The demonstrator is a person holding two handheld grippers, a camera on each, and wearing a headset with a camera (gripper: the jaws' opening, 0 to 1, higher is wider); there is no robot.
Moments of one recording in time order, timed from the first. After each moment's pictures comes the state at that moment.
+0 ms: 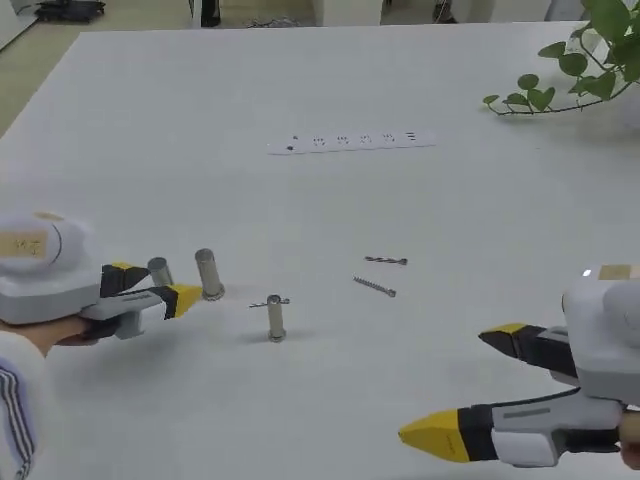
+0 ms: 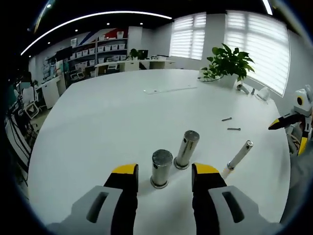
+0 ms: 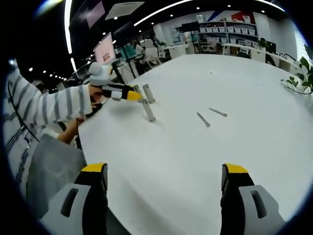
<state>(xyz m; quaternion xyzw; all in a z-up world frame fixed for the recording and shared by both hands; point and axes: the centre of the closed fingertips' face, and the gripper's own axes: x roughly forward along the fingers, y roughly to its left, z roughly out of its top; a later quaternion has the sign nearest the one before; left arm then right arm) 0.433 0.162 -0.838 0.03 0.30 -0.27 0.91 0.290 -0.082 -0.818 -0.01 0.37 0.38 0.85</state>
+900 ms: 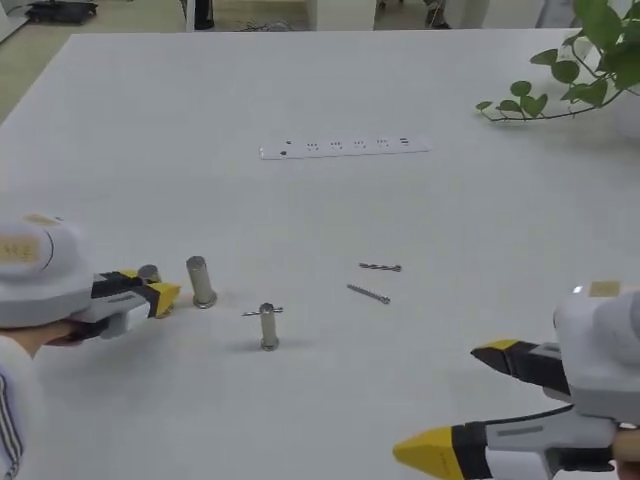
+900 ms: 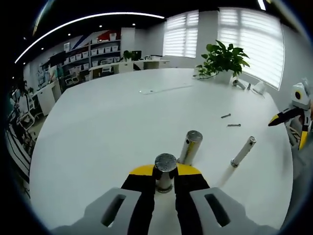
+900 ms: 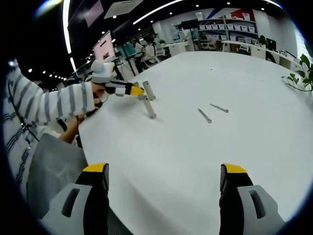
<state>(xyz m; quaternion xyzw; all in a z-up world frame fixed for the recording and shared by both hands) 0.440 0.162 -0.839 0.06 0.29 -0.29 0.91 0.289 -0.083 -0.824 -0.01 0.38 0.38 0.84</state>
